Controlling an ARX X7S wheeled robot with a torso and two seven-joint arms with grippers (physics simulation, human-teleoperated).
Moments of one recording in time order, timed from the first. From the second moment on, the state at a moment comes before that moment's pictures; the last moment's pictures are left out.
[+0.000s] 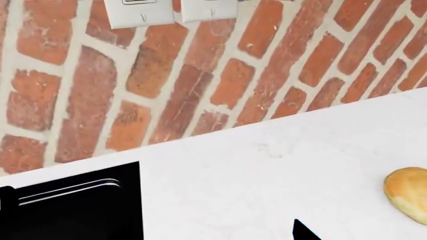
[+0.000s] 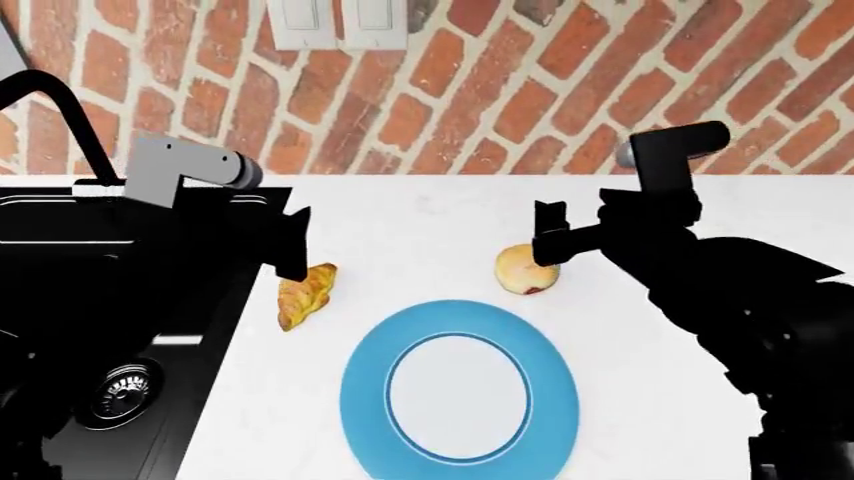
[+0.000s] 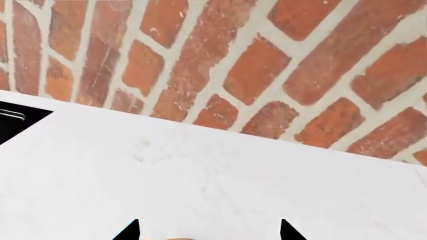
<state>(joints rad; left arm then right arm) -0.82 -0.51 0.13 0.23 -0.74 -1.15 -0.03 0.91 0.44 -0.23 0.01 0.64 1.03 0.00</state>
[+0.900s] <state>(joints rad) -0.82 -0.51 0.16 0.17 -0.72 -1.11 -0.02 1.10 0.32 -0.51 0.48 0.52 1.01 -0.18</state>
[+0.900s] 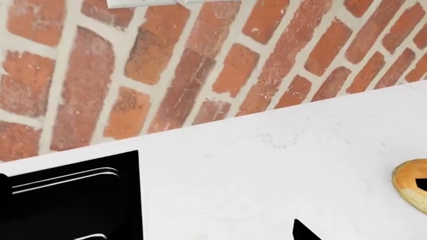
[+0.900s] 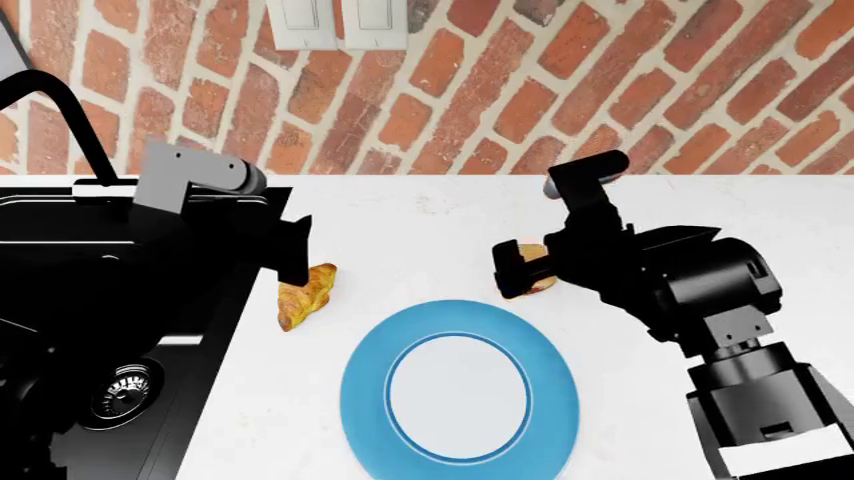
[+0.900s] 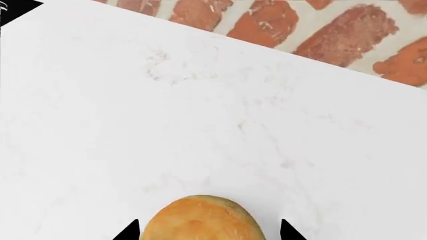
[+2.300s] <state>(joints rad) -0.83 -0.51 0.20 0.15 -0.73 -1.08 -0.02 0.97 0.49 -0.29 -0.18 1.18 1.47 0.08</state>
